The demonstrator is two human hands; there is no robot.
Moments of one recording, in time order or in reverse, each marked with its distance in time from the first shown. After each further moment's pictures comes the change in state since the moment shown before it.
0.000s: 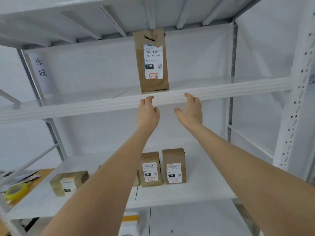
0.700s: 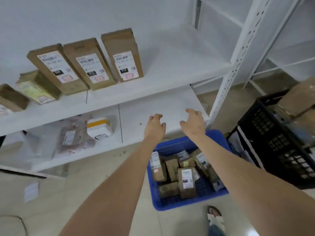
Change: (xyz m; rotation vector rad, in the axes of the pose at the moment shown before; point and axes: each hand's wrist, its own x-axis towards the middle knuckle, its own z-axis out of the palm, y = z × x) left_hand -0.375 -0.085 0.234 -0.023 -0.880 -0.391; right_hand -0.293 0.331 0.032 -0.269 -0.440 0.654
